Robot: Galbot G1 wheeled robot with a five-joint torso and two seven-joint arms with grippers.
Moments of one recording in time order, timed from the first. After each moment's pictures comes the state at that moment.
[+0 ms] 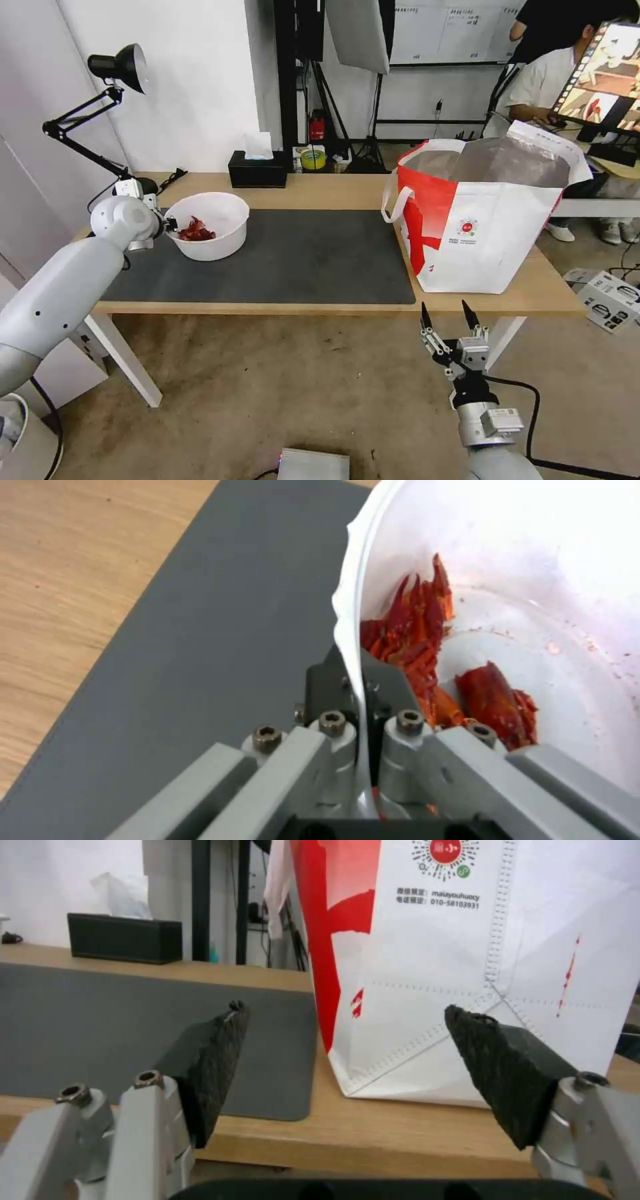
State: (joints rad) left arm 0.24 -0.78 0.13 -1.29 -1.45 0.70 -0.68; right arm -1.62 1.12 0.35 2.07 0.14 0.24 0.37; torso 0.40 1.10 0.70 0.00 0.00
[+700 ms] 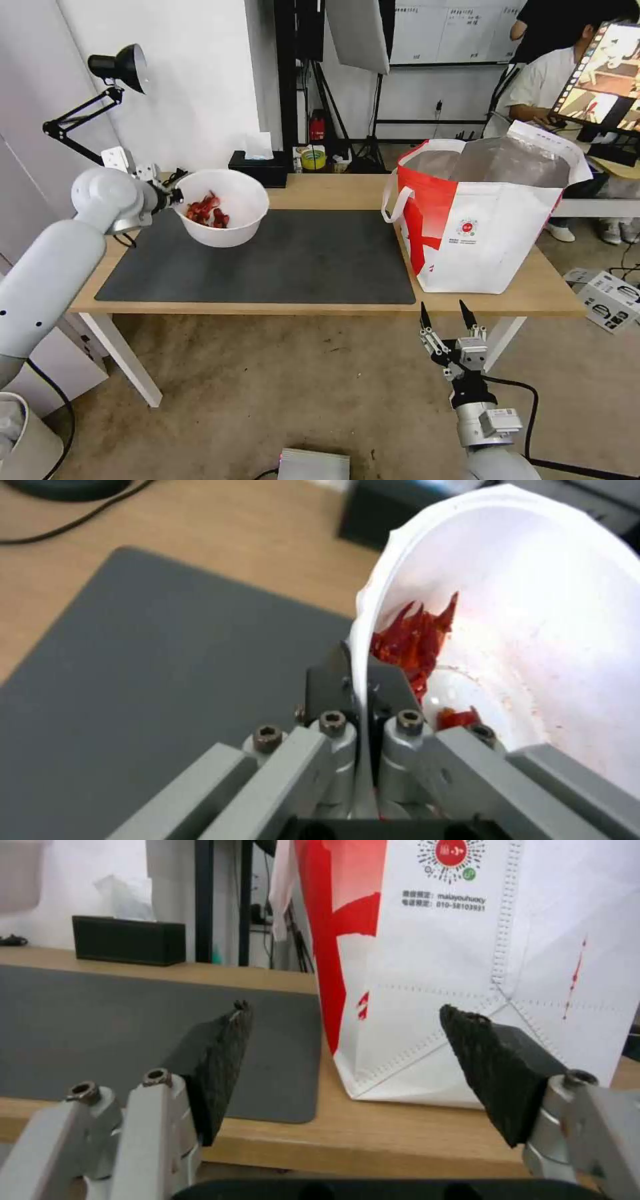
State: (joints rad) left arm 0.20 -0.76 0.02 -1.54 -1.68 0.70 -0.79; right arm -1.62 1.12 0.34 2.08 0.14 0.24 0.37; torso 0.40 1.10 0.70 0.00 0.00
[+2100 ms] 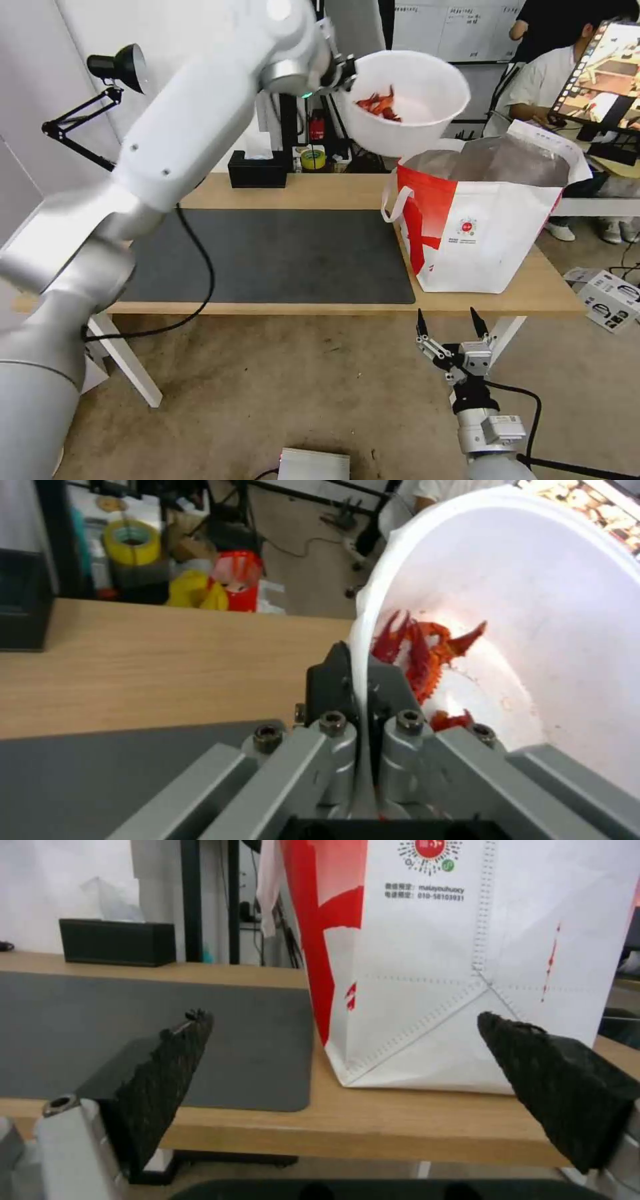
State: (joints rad) left arm -0.43 -1.38 0.36 -1.23 -1.94 0.65 -0.95; right arm -1.66 1.16 0.36 2.09 0.13 0.24 0.37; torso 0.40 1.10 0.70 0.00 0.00
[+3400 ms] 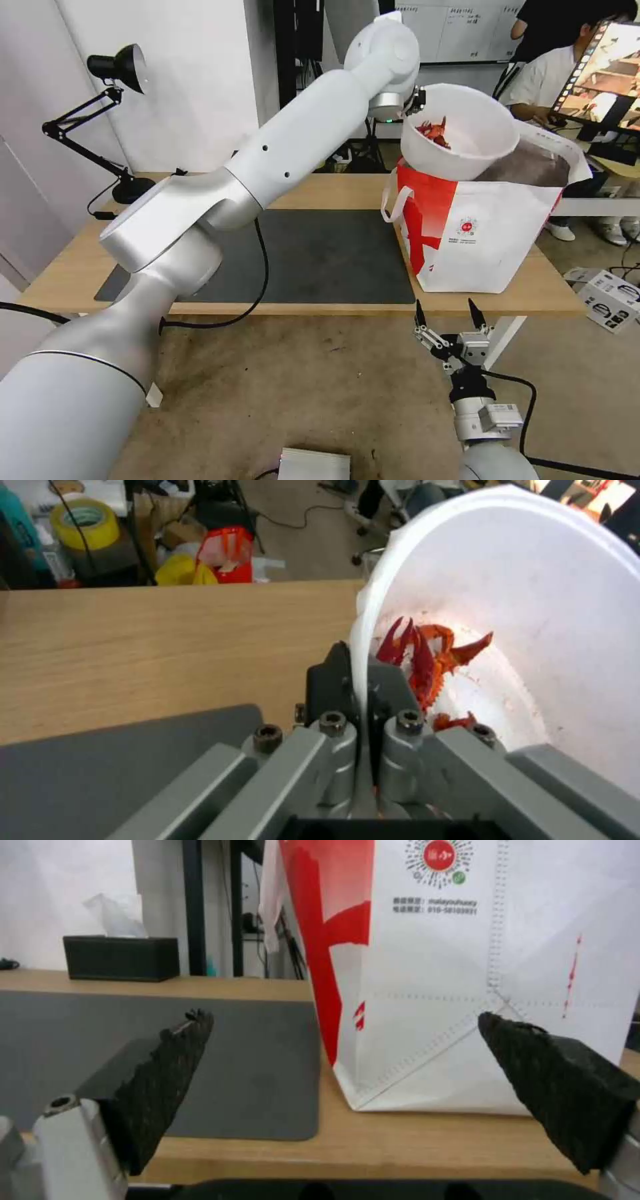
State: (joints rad) left arm -0.43 -1.60 0.49 -1.01 -1.76 0.63 -0.83; right arm -1.60 1.15 0.34 2.07 0.16 0.23 0.37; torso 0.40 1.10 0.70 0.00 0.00
